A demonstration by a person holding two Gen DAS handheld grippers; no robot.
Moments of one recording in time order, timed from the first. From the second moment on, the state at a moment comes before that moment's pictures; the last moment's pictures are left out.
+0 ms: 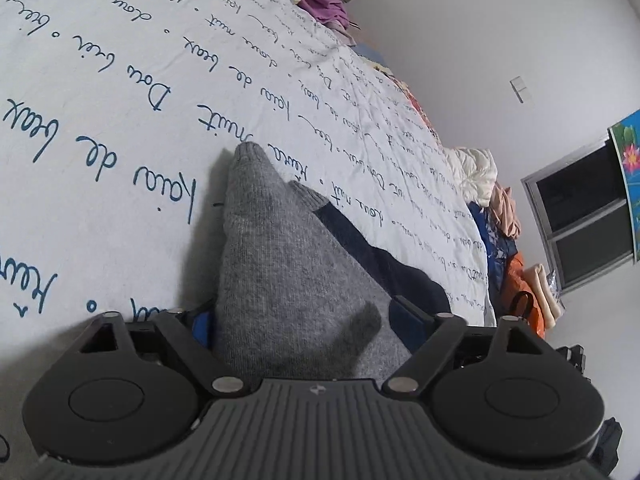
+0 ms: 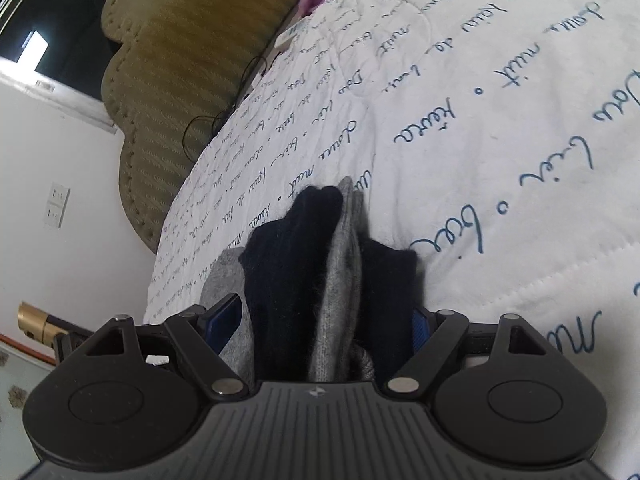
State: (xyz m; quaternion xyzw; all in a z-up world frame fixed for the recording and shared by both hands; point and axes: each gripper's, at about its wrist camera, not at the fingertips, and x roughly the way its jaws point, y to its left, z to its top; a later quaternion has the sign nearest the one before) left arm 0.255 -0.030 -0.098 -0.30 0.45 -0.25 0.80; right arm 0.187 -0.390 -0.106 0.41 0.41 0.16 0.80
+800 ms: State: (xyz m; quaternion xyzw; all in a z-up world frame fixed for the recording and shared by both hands) left arm 0.288 0.064 -0.030 -0.19 0.43 -0.14 0.87; right arm 0.243 -0.297 -0.077 0.39 0.40 0.21 0.80
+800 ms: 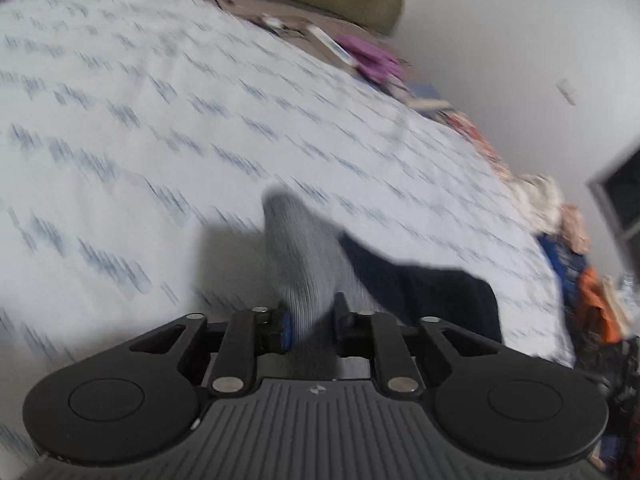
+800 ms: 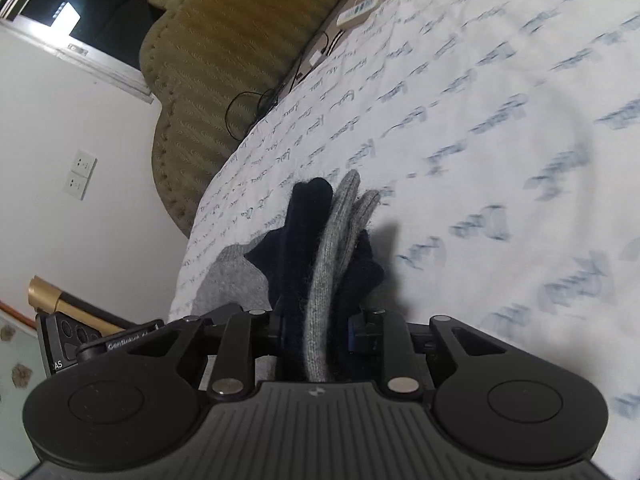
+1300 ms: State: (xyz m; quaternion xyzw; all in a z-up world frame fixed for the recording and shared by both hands) left arm 0.152 0.090 -0.067 -0.31 0.42 -0.21 0.83; right arm 0.164 -0.350 -0.090 0.36 0.43 0.21 0.80
